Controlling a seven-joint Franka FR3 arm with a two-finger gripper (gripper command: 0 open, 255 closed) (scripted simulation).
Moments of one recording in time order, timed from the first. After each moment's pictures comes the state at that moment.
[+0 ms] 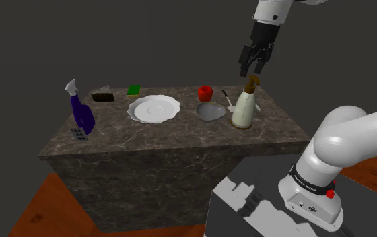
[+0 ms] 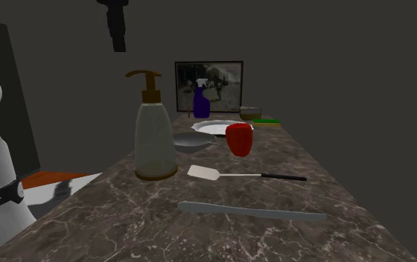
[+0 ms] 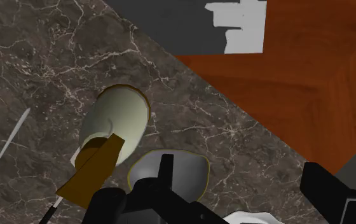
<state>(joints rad) 0.02 -0.82 0.00 -2.40 0.11 1.63 0.09</state>
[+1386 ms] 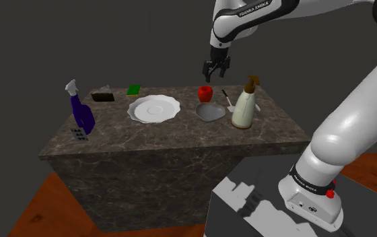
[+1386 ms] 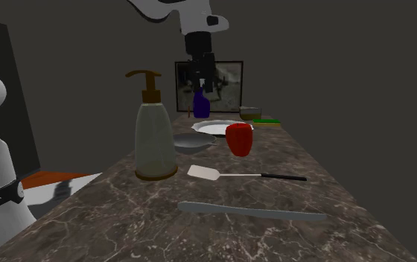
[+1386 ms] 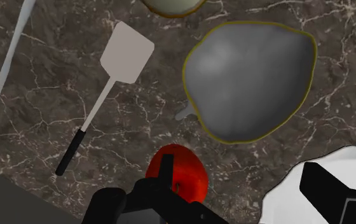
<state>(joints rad) -0.06 -0.16 -0.01 -2.15 -0.05 2.07 0.08</state>
